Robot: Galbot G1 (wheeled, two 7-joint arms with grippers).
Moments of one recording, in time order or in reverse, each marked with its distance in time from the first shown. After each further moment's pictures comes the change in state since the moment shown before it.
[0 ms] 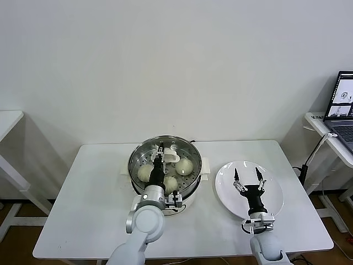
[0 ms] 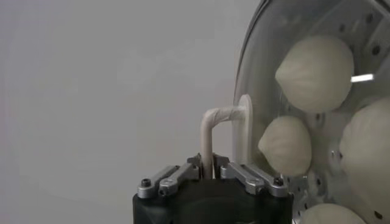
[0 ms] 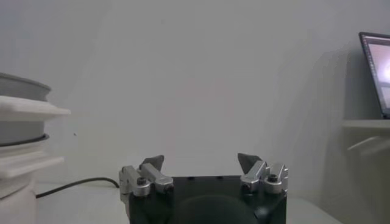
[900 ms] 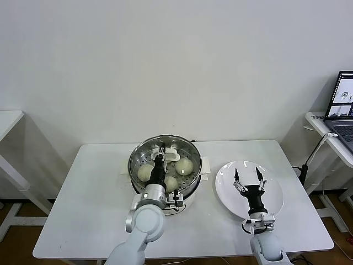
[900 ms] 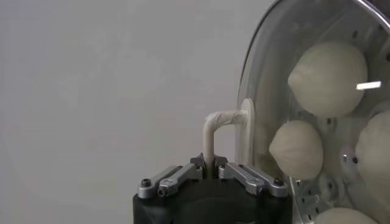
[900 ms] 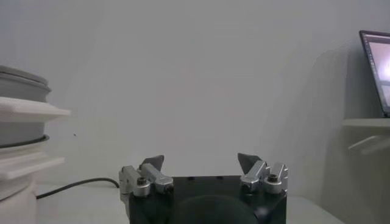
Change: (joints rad) left arm -0.018 0.018 0.022 -0.018 -0.016 0.016 0.011; right arm -0.004 -0.002 0.000 0.005 0.006 -0.004 0.001
